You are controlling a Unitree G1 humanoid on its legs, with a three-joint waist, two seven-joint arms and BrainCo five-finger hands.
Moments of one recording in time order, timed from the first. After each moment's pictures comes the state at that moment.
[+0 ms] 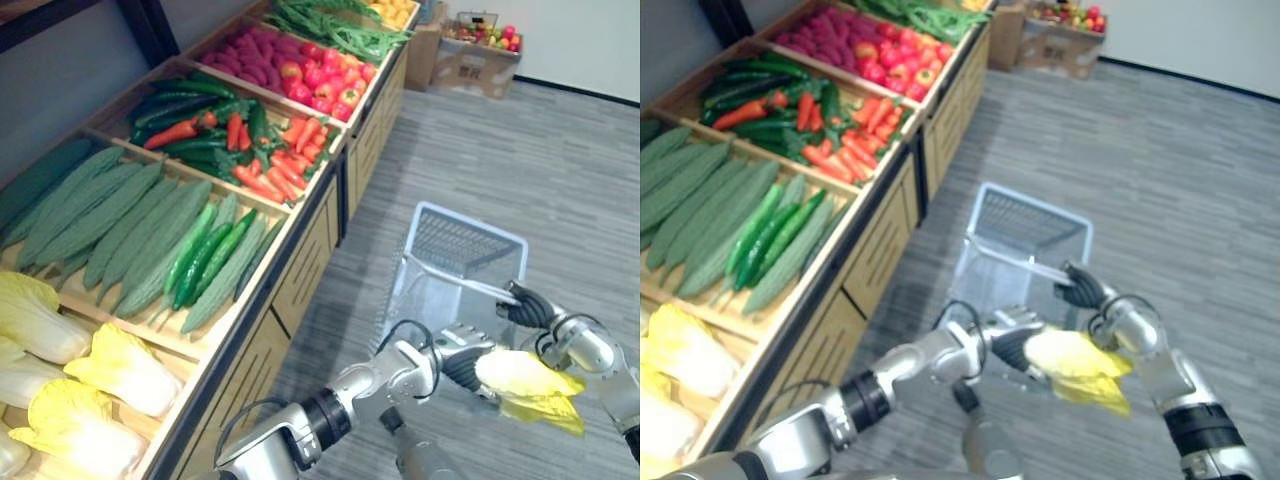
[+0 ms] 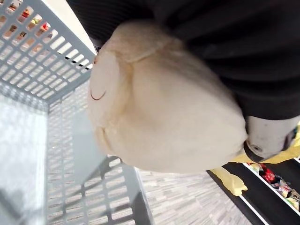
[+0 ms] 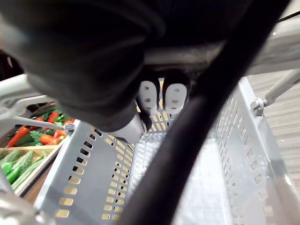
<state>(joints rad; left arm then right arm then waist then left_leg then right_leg) -0.52 0.00 -0.92 0.45 0.72 -0.18 -0.02 -0.03 -0.75 0.05 0.18 -0.29 -0.18 0.26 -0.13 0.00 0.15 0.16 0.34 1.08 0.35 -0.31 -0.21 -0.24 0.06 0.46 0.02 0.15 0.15</state>
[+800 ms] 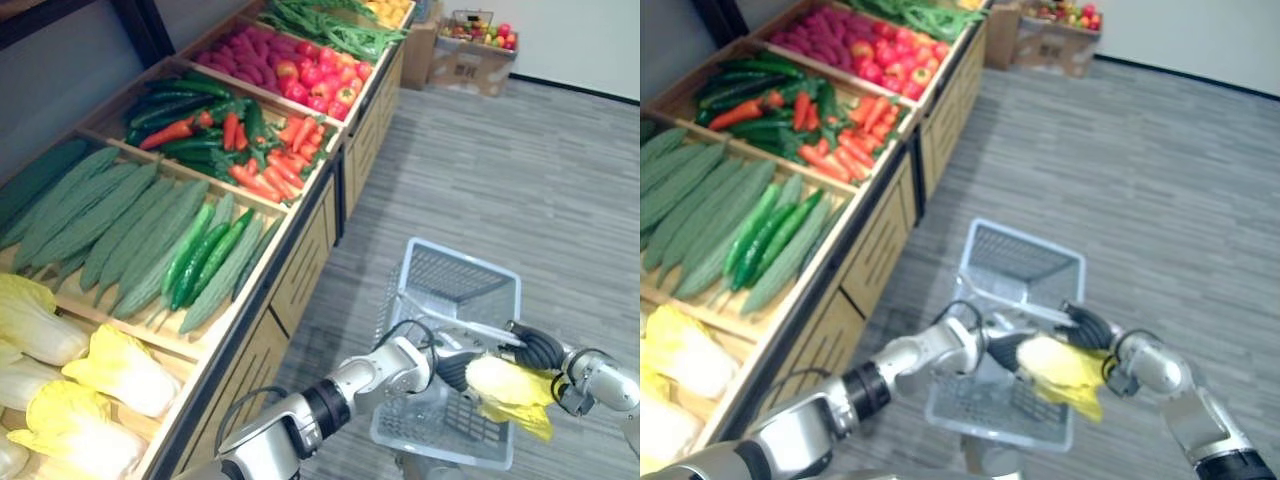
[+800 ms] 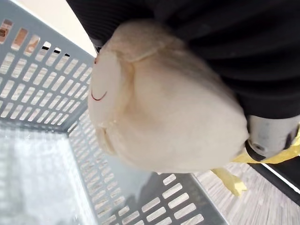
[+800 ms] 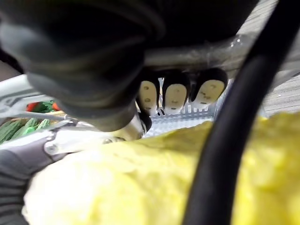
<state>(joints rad) -0.57 0.01 -0.94 0.56 0.85 -0.19 -0.05 0.16 -0.83 0.05 0.00 -0.16 -0.18 0.41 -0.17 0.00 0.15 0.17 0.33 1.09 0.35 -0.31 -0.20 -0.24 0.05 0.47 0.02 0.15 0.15</state>
